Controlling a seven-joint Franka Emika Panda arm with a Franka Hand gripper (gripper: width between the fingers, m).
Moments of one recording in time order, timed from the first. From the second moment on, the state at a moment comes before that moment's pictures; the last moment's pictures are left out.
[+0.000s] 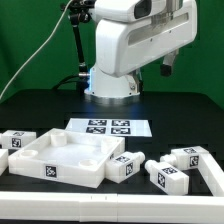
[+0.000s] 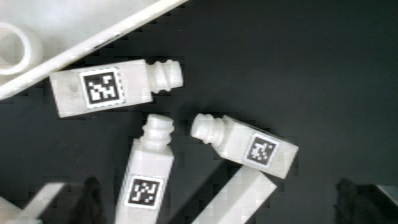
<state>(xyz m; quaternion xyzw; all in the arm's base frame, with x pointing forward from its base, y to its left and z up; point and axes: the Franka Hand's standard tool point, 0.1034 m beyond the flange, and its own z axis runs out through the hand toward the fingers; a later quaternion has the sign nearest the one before) 0.550 0.072 0.160 -0.91 -0.39 0.09 0.08</state>
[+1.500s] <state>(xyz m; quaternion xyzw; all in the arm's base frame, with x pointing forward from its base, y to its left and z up) 0.509 -0.013 0.102 -0.84 -0.54 0.00 0.06</state>
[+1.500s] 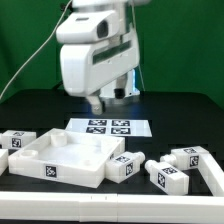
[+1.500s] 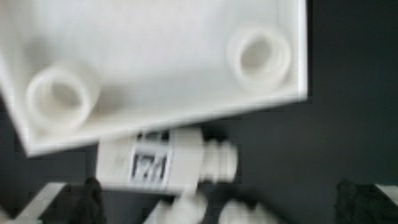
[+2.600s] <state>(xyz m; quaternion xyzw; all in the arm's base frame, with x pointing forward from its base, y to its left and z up) 0.444 -0.053 0.034 -0.81 -0.58 0.01 0.07</state>
